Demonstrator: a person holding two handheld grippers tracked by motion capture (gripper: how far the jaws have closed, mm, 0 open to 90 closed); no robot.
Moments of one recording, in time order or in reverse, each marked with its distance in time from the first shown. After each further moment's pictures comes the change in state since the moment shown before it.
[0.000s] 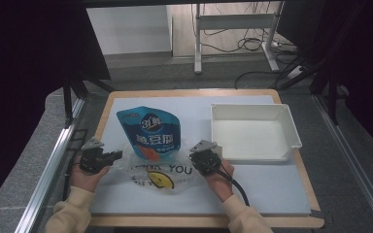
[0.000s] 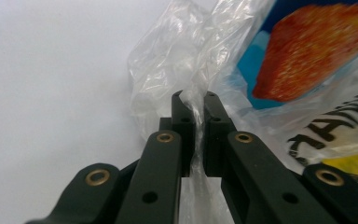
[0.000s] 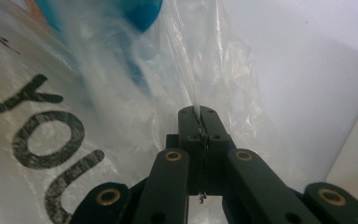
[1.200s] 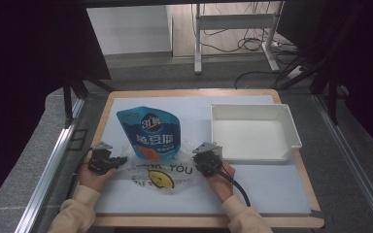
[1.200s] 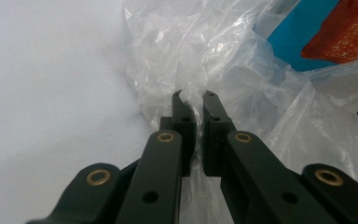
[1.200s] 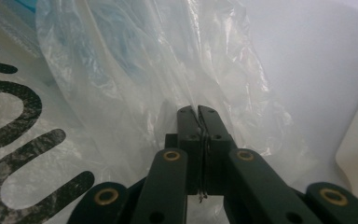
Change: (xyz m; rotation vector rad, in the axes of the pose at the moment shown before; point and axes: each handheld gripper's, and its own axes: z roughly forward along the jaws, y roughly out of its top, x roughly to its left) left arm 0.011 -0.016 0.035 0.110 -0.021 -0.020; right arm -0.006 -0.014 0.012 0.035 -0.031 0.037
